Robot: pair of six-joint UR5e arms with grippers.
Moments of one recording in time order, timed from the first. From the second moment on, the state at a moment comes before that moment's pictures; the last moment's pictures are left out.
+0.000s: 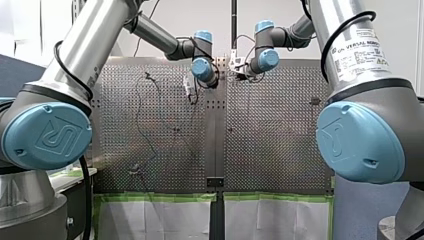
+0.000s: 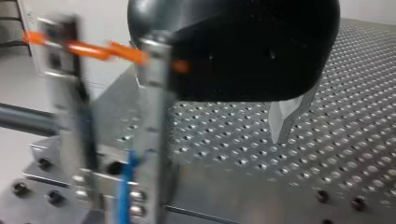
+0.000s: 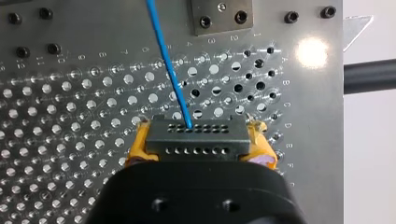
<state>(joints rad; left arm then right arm) -0.50 -2.01 -1.27 -3.02 -1.88 -1.77 2.06 -1.17 1.25 -0.07 1.37 1.71</state>
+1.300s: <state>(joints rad) -0.57 -2.02 -1.28 -3.04 -2.02 -1.75 2.07 -1.17 1.25 -0.06 1.33 1.73</state>
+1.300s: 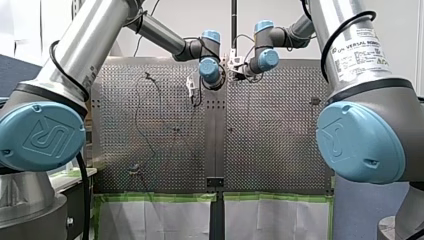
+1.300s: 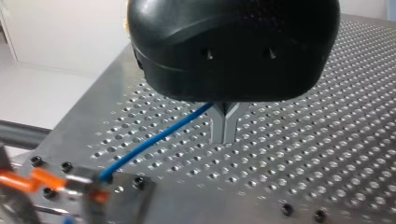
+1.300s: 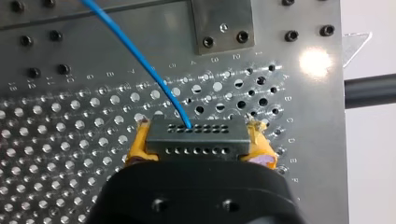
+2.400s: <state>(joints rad) -0.61 -2.02 -1.55 -2.83 -2.09 -1.79 2.07 -1.17 1.48 -0.20 1.35 1.71</state>
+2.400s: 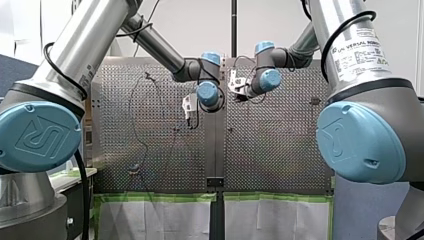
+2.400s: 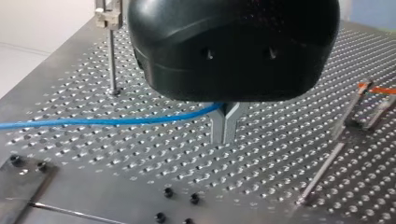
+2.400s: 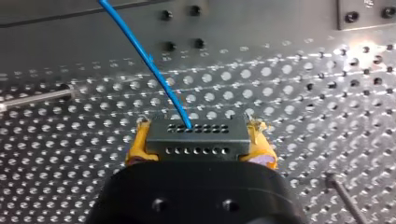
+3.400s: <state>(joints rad) -0.60 -2.11 -1.68 -2.62 -1.98 -1.81 2.05 -1.17 1.73 -0.43 1.36 1.74</state>
